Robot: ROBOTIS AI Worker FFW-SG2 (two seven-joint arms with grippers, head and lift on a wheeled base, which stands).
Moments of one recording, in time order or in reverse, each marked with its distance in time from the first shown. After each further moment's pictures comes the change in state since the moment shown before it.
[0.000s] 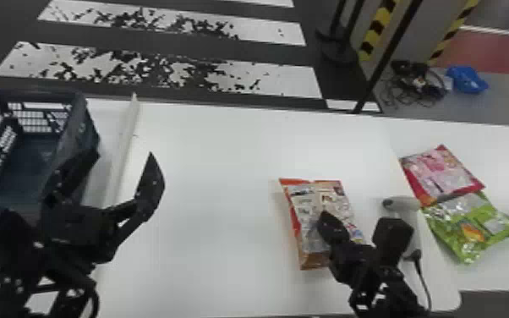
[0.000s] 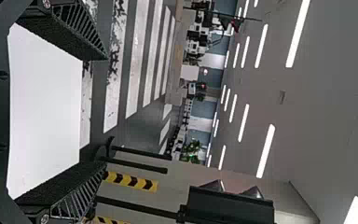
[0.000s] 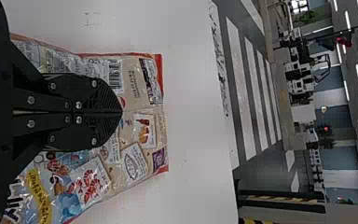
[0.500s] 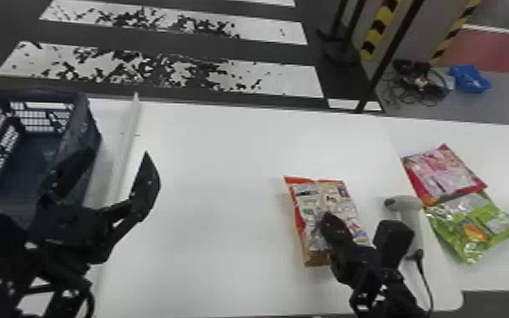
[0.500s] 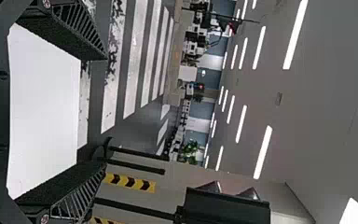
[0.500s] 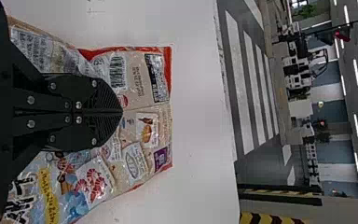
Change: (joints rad) left arm 0.009 0.003 0.021 -0.005 0.023 -0.008 -0.019; right arm -0.005 0.004 0.002 0.034 -0.001 -0.043 -0.024
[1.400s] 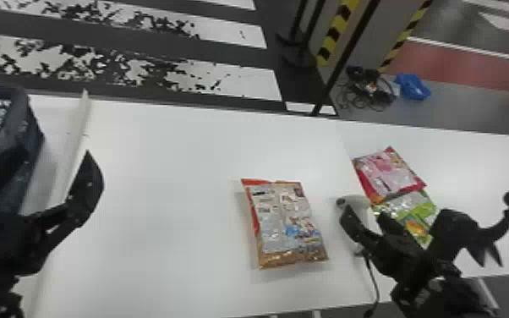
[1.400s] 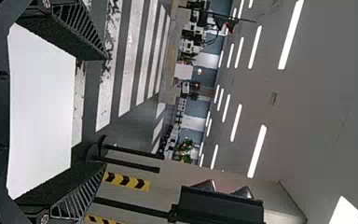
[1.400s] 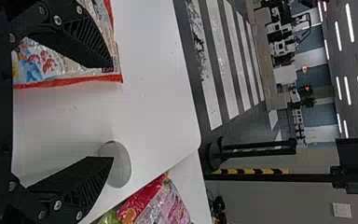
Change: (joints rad) left arm -0.006 -0.001 0.016 0.021 0.031 -0.040 -0.027; right arm 0.126 -0.001 -0.386 -0.322 -0.148 0.269 0.114
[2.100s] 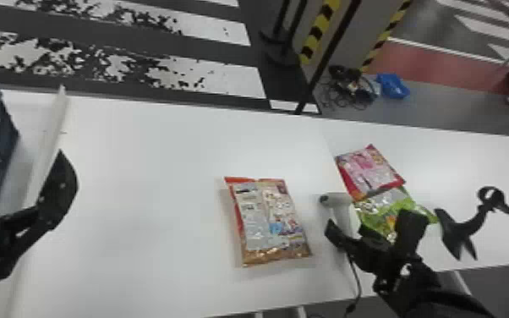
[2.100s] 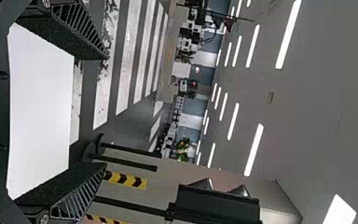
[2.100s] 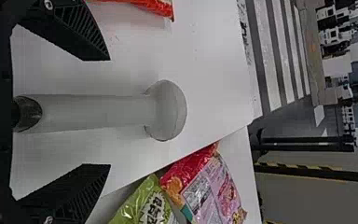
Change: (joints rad) left arm 0.002 0.002 0.013 0.012 0.009 -0.015 -0.018; right arm -0.190 -0.125 0.008 0.412 0.077 -0.027 0.110
